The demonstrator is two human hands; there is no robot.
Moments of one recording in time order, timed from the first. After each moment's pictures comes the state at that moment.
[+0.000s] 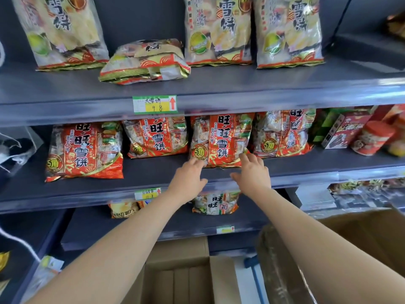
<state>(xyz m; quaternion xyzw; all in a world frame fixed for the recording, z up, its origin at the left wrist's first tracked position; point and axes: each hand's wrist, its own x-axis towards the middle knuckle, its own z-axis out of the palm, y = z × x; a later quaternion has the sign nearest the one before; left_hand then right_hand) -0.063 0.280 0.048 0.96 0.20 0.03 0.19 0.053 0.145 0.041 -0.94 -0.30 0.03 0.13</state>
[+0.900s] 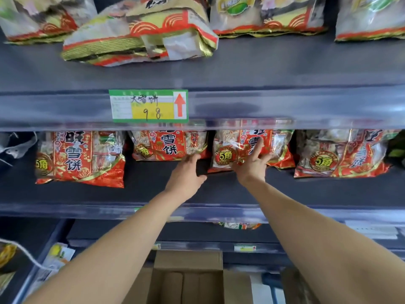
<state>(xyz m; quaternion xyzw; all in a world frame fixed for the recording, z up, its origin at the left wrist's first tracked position) 0.004 0.390 -0.016 0.90 0.35 0.04 0.26 0.151 0.297 -0.051 -0.91 -0.15 0.19 0.33</state>
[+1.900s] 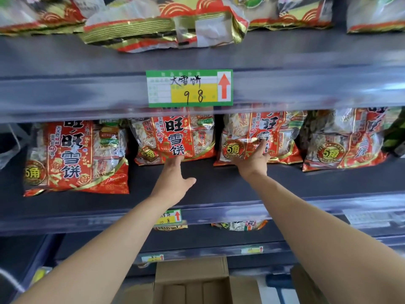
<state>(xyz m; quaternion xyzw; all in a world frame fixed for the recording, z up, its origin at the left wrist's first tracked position) -0.046 0.436 -0.031 0.87 0.35 0.08 0.33 0.119 0.319 -0.039 -0.89 -0.08 0.17 0.42</state>
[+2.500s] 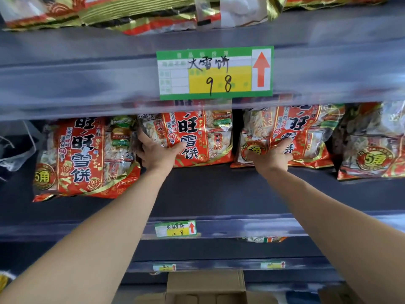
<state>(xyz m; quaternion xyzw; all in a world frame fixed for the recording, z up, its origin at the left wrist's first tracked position) -0.011 0.529 -0.041 0.68 0.54 0.31 0.39 0.135 0.349 -0.041 -0.89 -0.03 0.17 0.43</state>
